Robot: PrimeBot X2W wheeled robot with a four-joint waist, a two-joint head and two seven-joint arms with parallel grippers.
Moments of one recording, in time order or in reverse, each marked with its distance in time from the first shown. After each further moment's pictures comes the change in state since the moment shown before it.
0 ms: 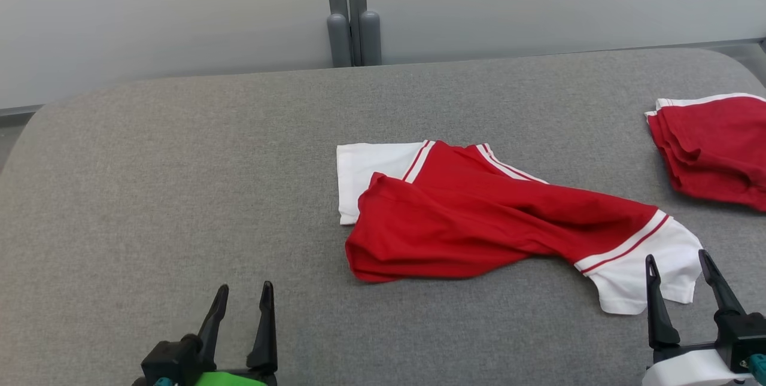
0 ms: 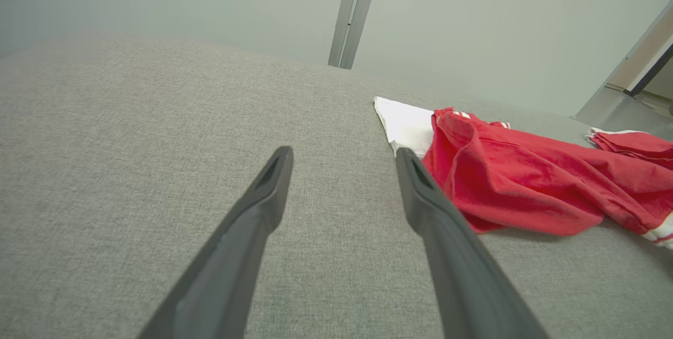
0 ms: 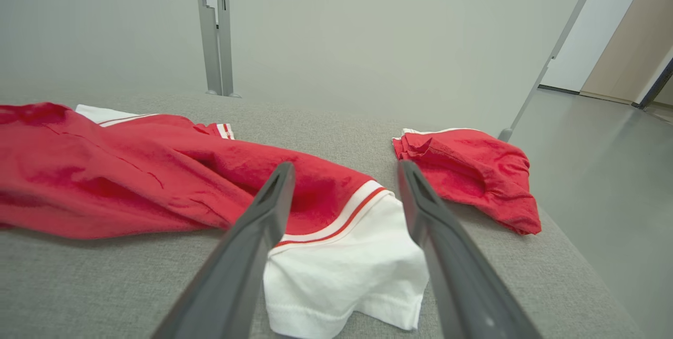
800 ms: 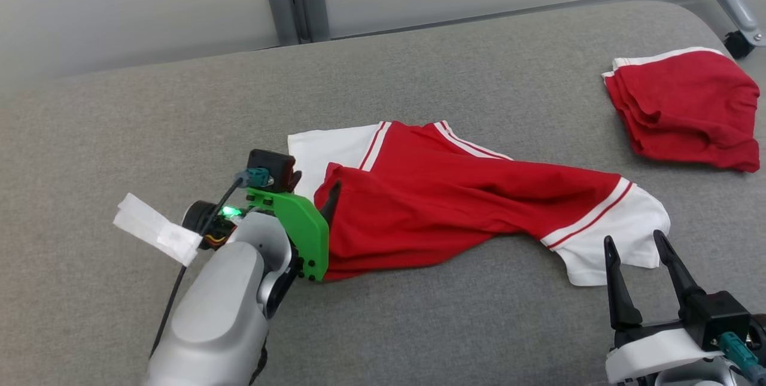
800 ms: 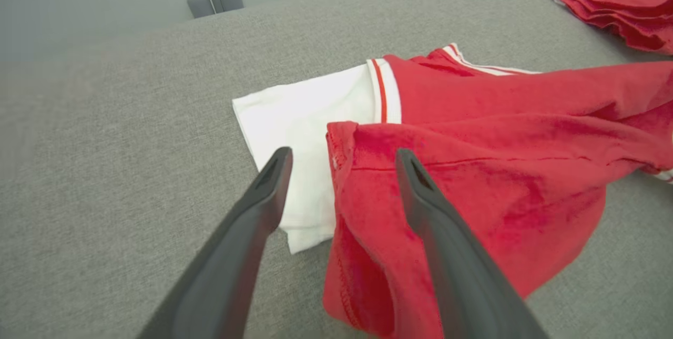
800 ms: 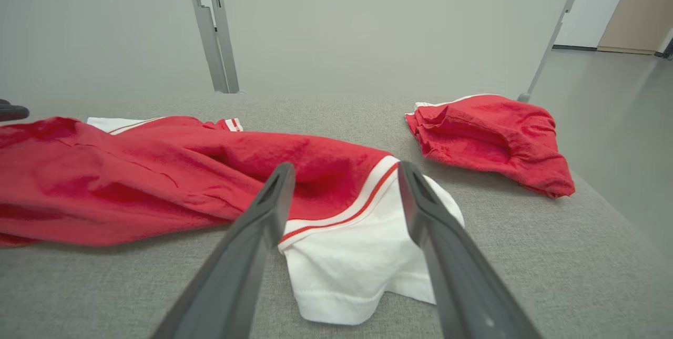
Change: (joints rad) left arm -0.658 0.003 -0.268 0.475 -0.010 -0.044 0.418; right arm -0.067 0.003 0.115 0.035 0.105 0.000 0.000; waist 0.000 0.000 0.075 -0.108
